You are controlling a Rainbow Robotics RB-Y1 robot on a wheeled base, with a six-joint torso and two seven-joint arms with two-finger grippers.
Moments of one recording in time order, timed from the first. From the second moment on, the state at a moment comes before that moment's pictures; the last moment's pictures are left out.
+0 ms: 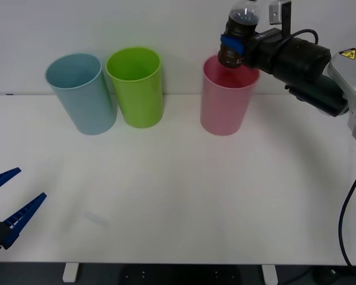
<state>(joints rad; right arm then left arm) -0.86 -0.56 0.26 -1.03 1.14 -0.52 -0.32 0.35 0.40 0.52 -1.66 -0.96 -1.22 0.00</state>
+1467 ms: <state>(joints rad) -0.56 -0.60 0.19 -1.43 1.09 -0.53 -0.30 0.35 0.40 0.52 -1.66 -0.96 -1.22 0.00</state>
